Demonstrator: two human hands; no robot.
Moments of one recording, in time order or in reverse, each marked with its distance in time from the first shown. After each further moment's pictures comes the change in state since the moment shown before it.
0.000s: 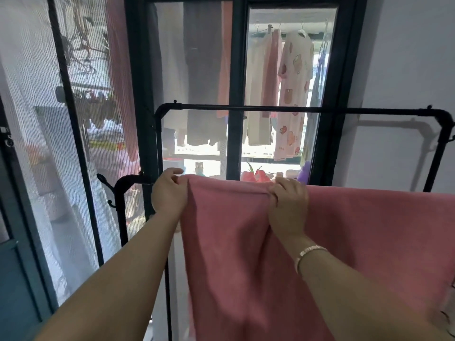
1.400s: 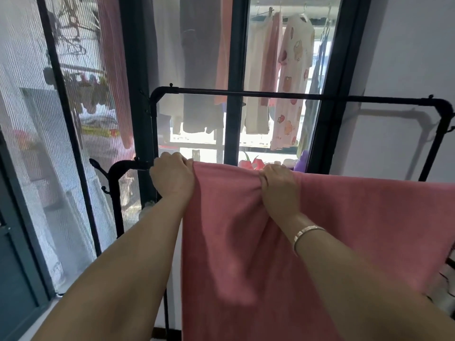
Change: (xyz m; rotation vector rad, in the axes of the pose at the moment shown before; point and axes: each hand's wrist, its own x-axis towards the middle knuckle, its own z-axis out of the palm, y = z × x) left_hand 0.007 0.013 0.014 0.539 0.093 0.194; right_hand 0.011 -0.010 0.005 -0.108 -0.152 -0.121
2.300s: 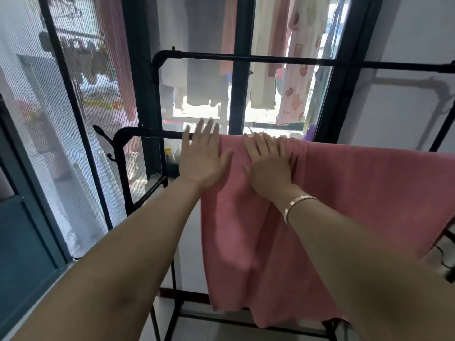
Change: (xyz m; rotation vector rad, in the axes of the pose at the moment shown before) left_hand -0.052 0.010 0.004 0.141 -0.154 0.516; right_hand -0.020 -0.016 0.019 -0.234 -0.286 -0.184
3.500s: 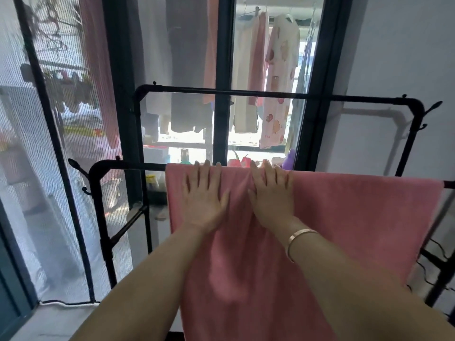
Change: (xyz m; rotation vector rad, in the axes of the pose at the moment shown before) left_hand -0.012 0.040 0.031 -0.207 0.022 -0.039; right_hand -0.013 0.033 -0.008 -0.052 -0.002 0.235
